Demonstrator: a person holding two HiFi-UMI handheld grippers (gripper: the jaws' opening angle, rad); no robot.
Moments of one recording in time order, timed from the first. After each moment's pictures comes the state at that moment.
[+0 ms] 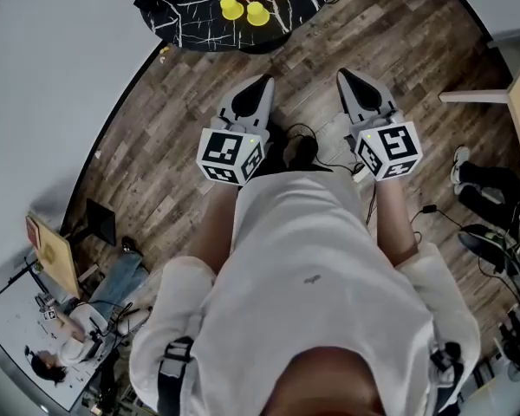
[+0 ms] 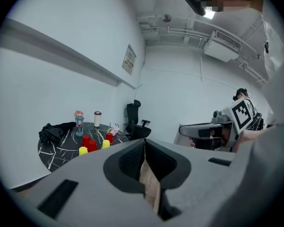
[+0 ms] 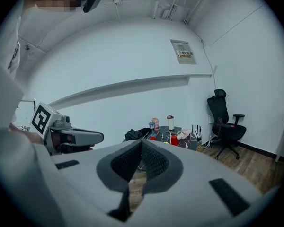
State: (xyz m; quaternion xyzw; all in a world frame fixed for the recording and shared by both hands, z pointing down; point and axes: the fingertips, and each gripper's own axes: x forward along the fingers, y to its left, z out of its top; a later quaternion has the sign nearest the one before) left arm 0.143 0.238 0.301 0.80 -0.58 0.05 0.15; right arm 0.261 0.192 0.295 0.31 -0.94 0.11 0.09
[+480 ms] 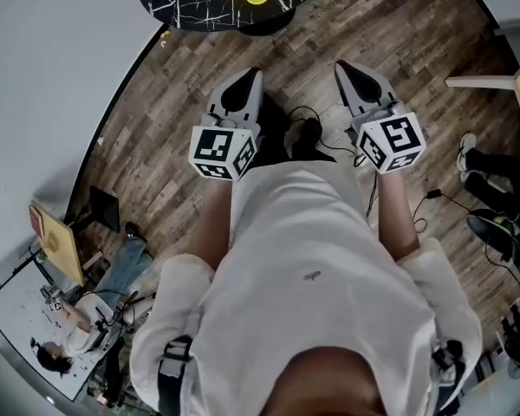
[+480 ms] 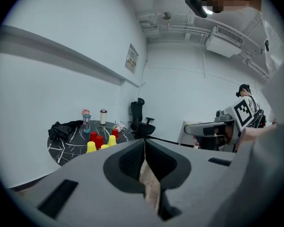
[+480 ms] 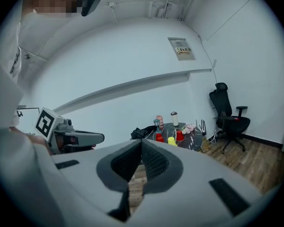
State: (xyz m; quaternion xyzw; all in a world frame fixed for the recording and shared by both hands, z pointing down) left arm 0.139 0.278 0.313 0.78 -0.60 0.06 0.15; right arm 0.271 0.227 0.309 0.29 -0.94 0.14 0.08
